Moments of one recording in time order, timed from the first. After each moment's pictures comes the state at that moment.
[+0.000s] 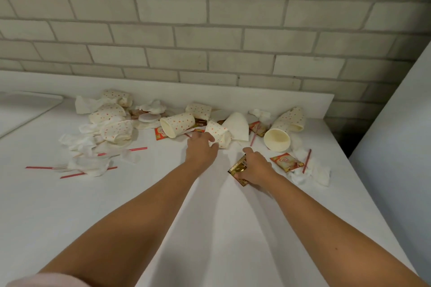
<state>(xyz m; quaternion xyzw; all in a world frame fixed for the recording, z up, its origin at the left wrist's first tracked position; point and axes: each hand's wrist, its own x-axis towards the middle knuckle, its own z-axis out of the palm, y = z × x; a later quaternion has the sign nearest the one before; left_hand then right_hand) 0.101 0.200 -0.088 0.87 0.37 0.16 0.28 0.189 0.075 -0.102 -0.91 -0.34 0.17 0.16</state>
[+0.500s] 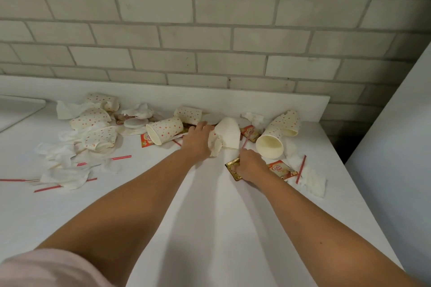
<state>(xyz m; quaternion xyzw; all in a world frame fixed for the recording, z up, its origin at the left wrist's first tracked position) 0.147 0.222 -0.077 0.95 0.28 0.05 0.14 0.228 0.093 -0.106 -0.92 -0.34 0.14 0.12</state>
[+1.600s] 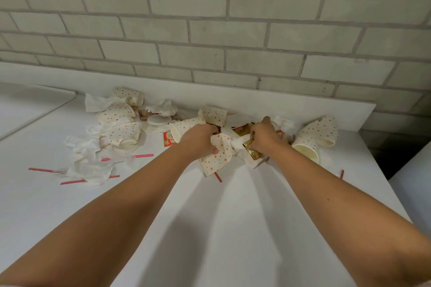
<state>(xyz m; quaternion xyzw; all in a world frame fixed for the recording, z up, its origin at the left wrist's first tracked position) 0.112 0.254 -0.041 0.94 0.32 0.02 0.16 0.271 0.173 -0.077 -0.91 -0.40 0.07 0.10</state>
